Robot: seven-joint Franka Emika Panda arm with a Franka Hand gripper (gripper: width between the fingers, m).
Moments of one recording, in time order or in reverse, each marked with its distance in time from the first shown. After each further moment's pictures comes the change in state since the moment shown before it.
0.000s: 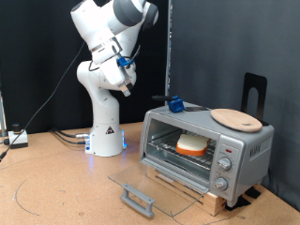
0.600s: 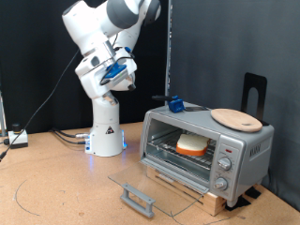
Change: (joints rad) arm -0.164 0.193 0.097 0.111 0.019 0.017 0.621
